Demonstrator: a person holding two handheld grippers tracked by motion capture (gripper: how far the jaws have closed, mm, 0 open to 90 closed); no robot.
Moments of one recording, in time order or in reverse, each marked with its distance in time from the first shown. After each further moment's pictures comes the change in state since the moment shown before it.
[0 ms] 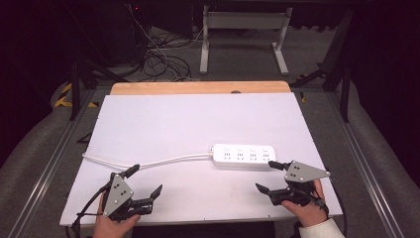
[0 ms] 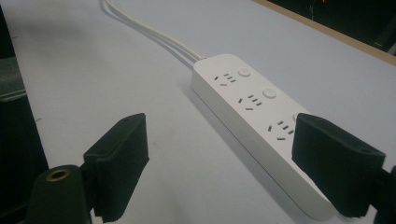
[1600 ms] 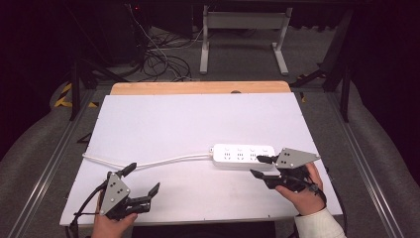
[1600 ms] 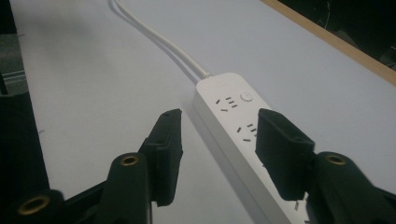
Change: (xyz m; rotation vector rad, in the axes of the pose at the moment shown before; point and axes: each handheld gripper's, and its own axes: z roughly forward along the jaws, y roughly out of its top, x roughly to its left) left arm 0.005 0.001 -0.002 -0.011 0.023 -0.021; right arm -0.008 0.044 0.010 0.069 0.046 -0.070
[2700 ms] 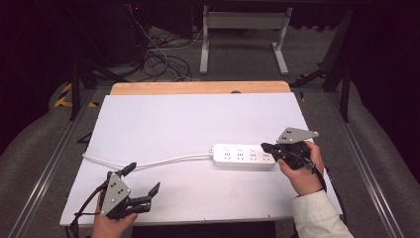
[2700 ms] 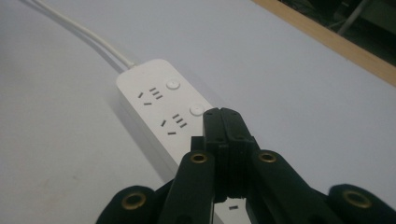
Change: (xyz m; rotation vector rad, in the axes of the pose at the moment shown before) left arm -0.001 -0.001 0.001 0.000 0.006 0.004; right arm -0.047 0.010 0.011 0.113 -0.167 0.118
